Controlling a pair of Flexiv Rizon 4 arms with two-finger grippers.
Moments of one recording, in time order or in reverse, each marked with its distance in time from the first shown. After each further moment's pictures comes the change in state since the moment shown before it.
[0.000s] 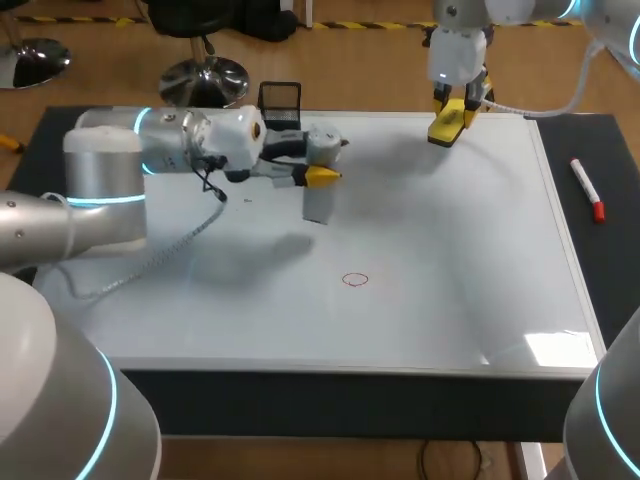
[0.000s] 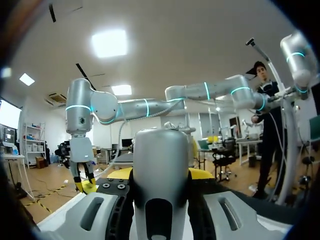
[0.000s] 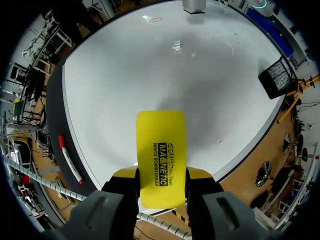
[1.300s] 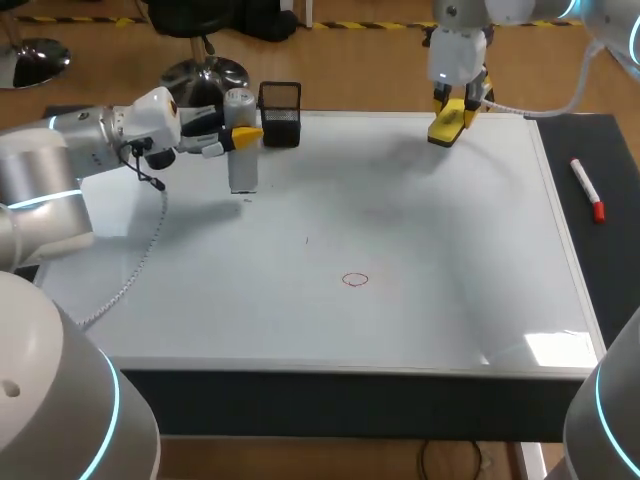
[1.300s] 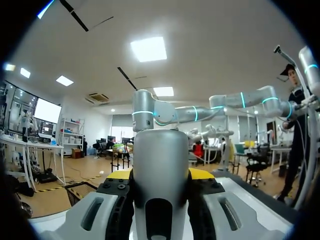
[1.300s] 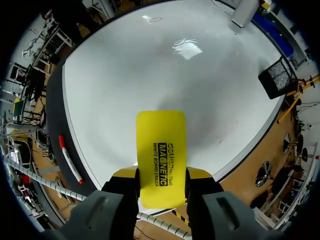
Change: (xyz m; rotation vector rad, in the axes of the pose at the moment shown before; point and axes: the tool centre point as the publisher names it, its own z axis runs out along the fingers) left arm -0.073 -0.010 -0.142 0.006 -0.361 -0.045; right arm 0.000 0.000 0.000 0.000 0.000 0.000
